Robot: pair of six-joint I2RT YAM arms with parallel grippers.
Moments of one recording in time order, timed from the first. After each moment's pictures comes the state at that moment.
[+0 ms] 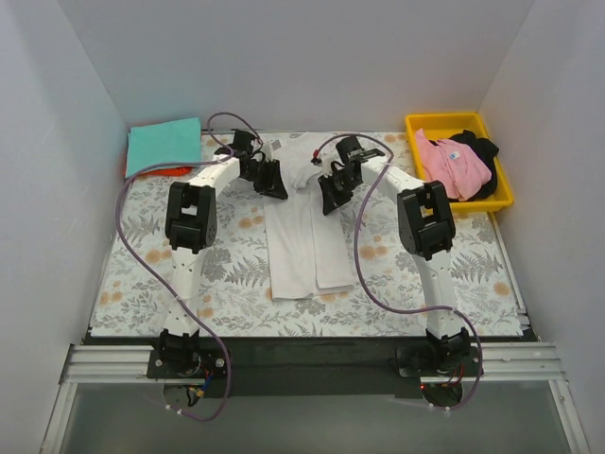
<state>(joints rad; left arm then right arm) -0.23 2.43 1.96 -0.61 0.67 -0.12 0.43 2.33 1.88 -0.74 -0.52 -0.19</state>
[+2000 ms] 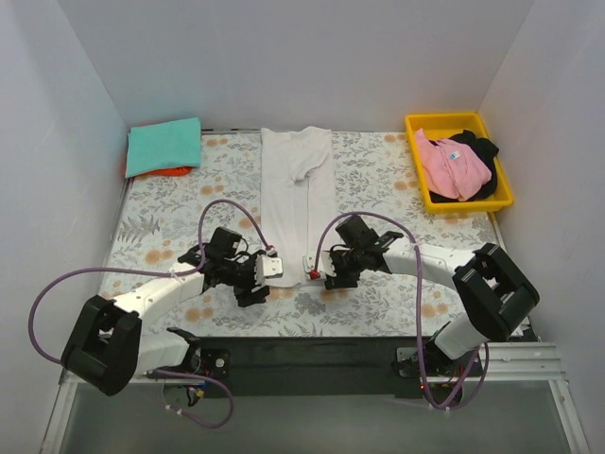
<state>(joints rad) -0.47 1.20 0.54 -0.40 0.62 0.82 0.77 1.52 0.81 -0.36 -0.45 -0.99</state>
